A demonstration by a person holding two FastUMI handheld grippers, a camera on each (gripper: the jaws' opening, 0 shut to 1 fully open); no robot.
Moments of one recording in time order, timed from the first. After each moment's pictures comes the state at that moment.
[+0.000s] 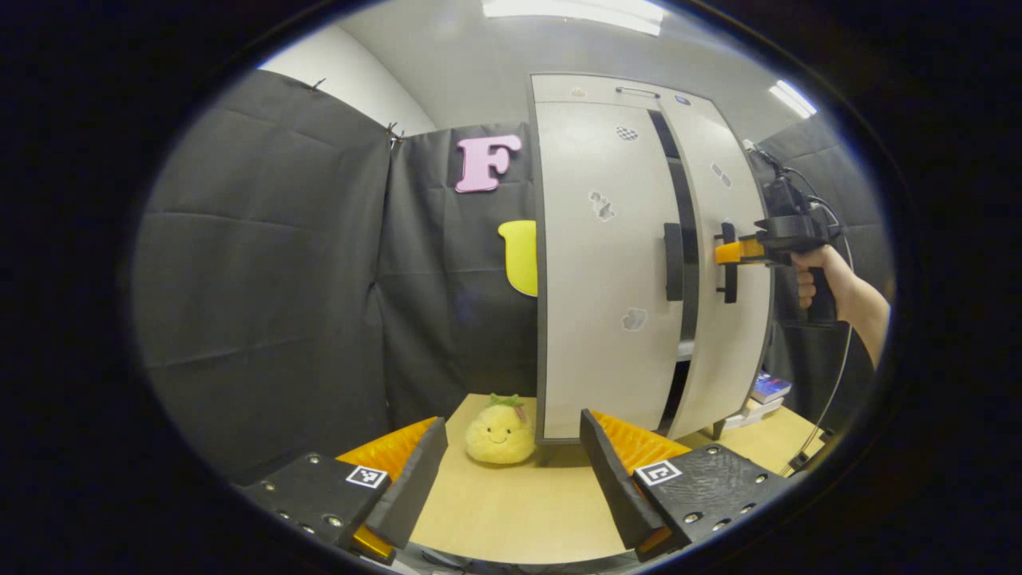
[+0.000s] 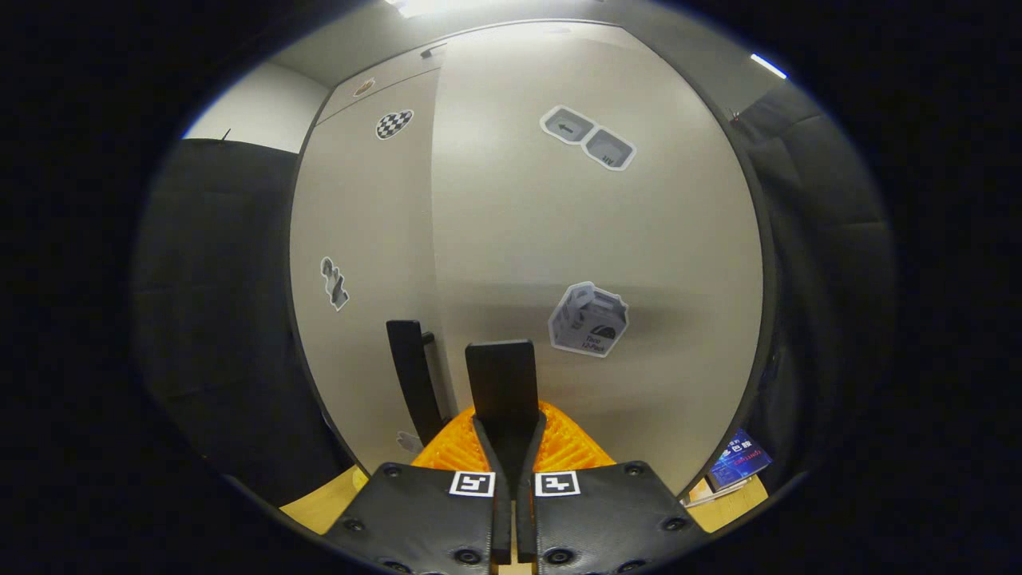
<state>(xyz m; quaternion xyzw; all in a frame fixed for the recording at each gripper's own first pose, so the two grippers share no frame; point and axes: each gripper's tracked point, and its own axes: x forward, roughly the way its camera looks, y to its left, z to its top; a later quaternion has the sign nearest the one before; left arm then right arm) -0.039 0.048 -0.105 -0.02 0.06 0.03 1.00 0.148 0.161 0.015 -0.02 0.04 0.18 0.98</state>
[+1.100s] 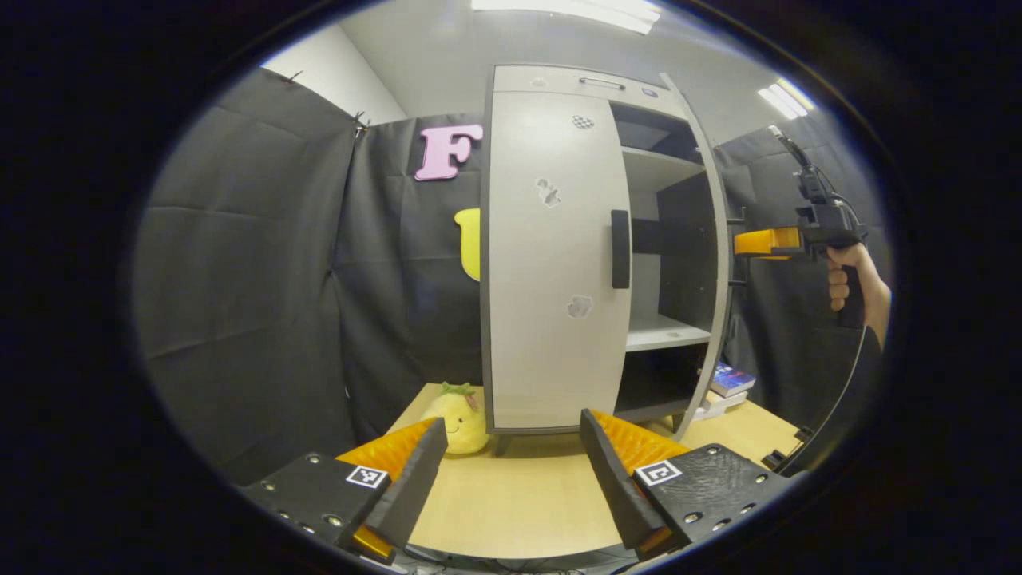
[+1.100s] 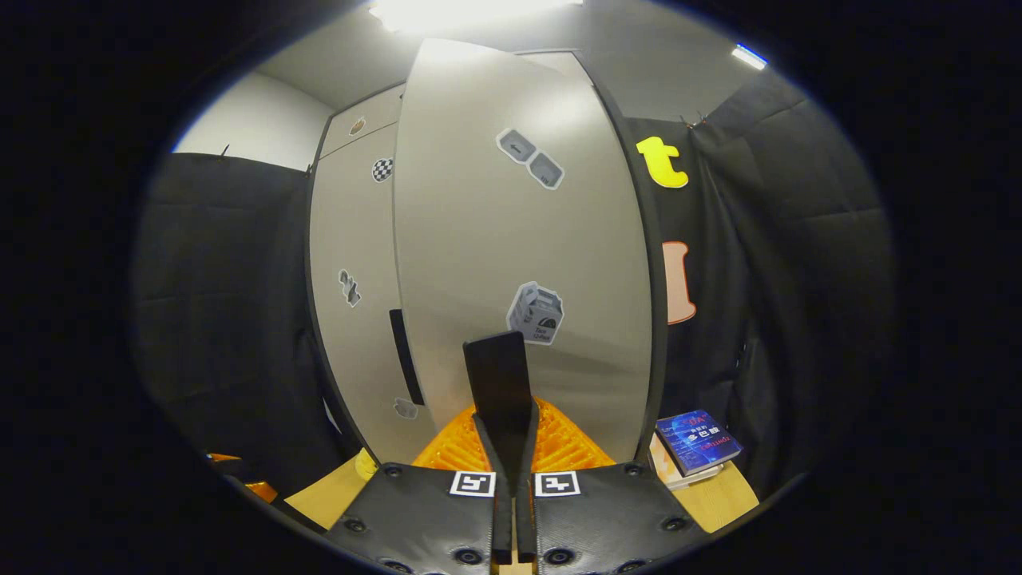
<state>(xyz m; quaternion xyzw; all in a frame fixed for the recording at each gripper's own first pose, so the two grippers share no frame) -0.035 -0.010 -0.115 -0.02 0.08 -0.04 1.00 0.068 0.079 0.019 0.00 0.03 0.15 0.99</state>
